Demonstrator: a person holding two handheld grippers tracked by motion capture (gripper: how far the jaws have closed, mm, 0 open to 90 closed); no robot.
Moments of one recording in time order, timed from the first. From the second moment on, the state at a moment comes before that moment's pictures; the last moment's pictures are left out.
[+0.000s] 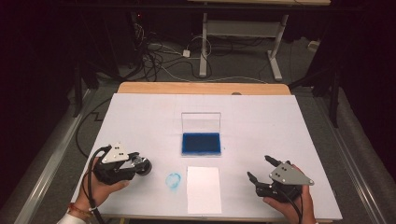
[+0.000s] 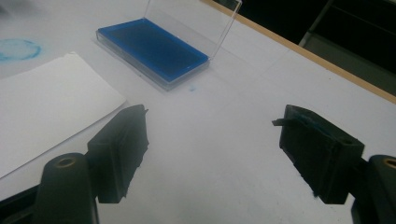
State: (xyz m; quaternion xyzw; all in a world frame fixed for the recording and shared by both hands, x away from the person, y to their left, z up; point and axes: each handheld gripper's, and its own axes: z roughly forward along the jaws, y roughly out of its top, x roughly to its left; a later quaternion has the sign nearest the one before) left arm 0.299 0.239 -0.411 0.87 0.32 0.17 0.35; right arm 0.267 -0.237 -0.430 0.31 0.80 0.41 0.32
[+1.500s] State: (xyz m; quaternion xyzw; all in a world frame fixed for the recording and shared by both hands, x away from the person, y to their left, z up) left arm 0.335 0.192 -0.375 0.85 0.27 0.18 0.42; right arm 0.284 -0.222 -0.434 0.29 0.81 0.43 0.28
